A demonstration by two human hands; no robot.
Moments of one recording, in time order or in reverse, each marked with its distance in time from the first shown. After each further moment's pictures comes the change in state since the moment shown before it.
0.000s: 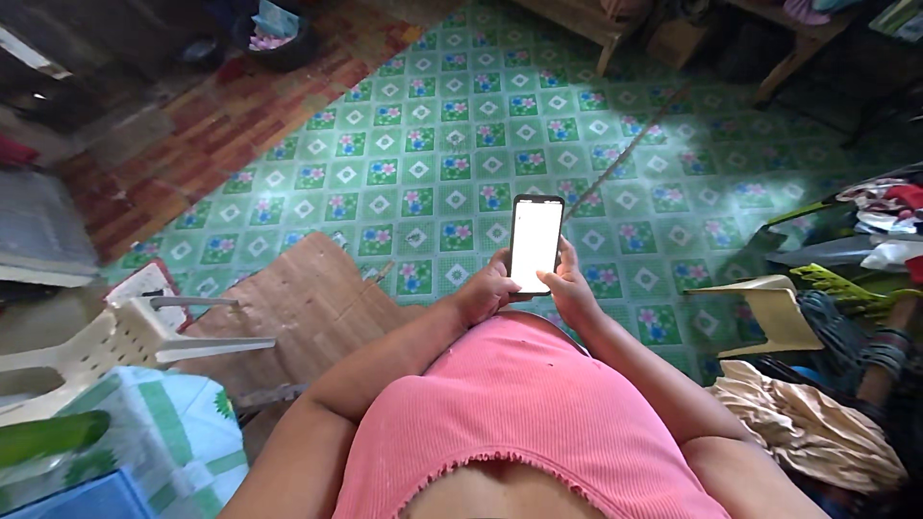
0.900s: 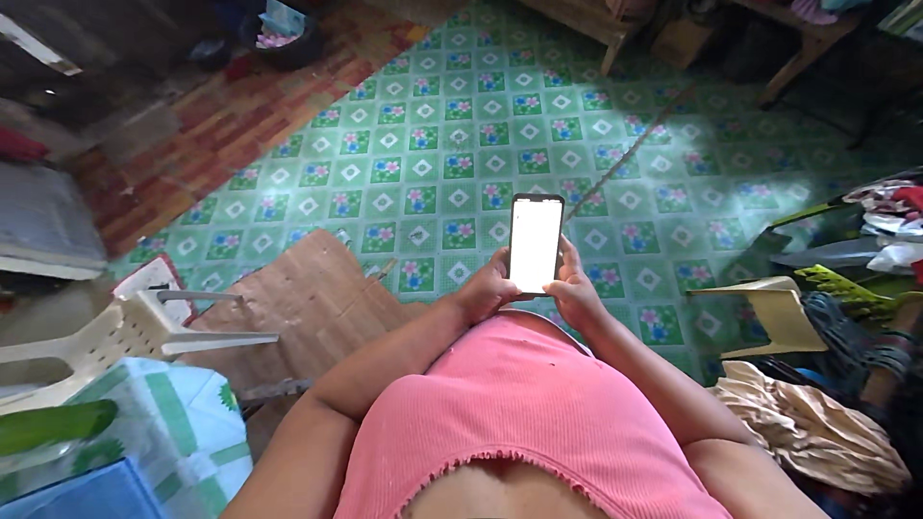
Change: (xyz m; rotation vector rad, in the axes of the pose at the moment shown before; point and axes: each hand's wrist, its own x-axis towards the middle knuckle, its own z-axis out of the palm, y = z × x) left_hand -0.004 -0.010 -0.004 0.030 0.033 0.028; right_hand -0.008 0.006 -0.007 0.149 -0.147 -0.031
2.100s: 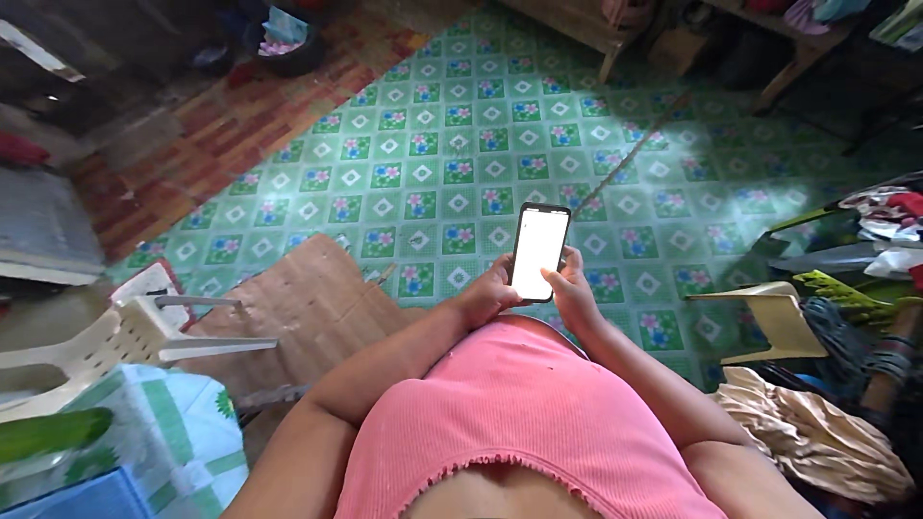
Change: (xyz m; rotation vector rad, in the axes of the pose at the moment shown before) left_hand 0.000 0.007 0.000 0.041 -0.048 -0.017; right_hand 0.006 -0.006 0.016 -0.131 0.241 0.010
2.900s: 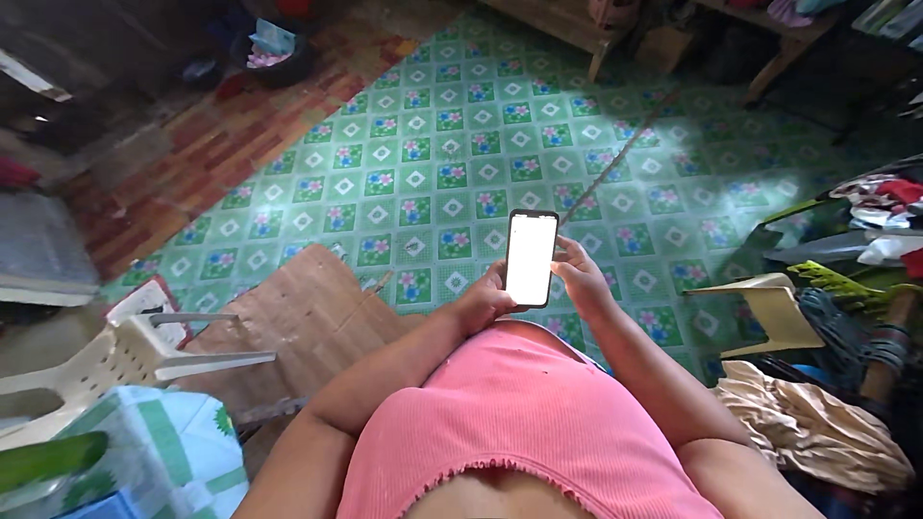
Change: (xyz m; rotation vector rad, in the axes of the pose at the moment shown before) left_hand 0.010 -0.002 0.002 -0.062 0.012 -0.042; right_hand 0.015 -0.027 -0.032 -0.173 -0.061 0.041
